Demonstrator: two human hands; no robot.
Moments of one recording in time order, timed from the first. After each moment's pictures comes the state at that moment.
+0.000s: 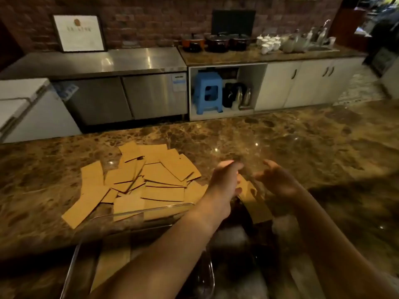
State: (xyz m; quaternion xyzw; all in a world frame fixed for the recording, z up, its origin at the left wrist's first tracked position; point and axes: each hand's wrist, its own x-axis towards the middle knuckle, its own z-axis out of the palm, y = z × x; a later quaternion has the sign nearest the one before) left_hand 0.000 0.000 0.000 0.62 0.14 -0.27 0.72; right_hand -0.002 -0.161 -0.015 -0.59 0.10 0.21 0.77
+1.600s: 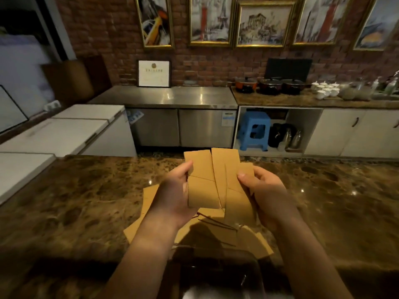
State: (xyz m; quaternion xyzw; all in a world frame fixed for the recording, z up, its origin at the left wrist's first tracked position) left_hand 0.018 0.216 0.070 0.50 0.03 -0.08 0.86; right_hand 0.024 0.024 0.076 -0.71 -0.01 0.04 0.70
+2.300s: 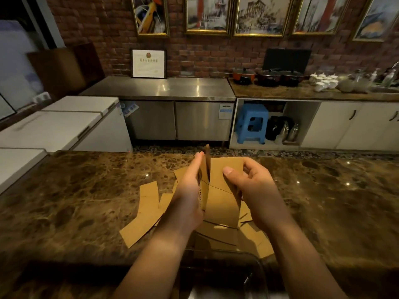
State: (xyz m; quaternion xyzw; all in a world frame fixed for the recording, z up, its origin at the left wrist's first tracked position) left_hand 0.035 0.187 0.063 0.46 0.13 -0.09 0.87; right_hand 0.033 0.047 0.071 -0.73 -0.11 0.00 0.68
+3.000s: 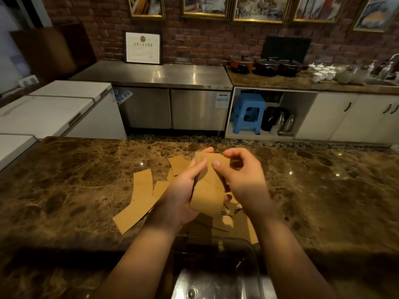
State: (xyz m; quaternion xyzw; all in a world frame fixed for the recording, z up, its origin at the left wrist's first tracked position) left_hand 0.029 0.193 0.038 0.40 0.01 -0.19 0.89; right_hand 0.048 0.055 0.044 -0.77 -0.03 -0.08 0.63
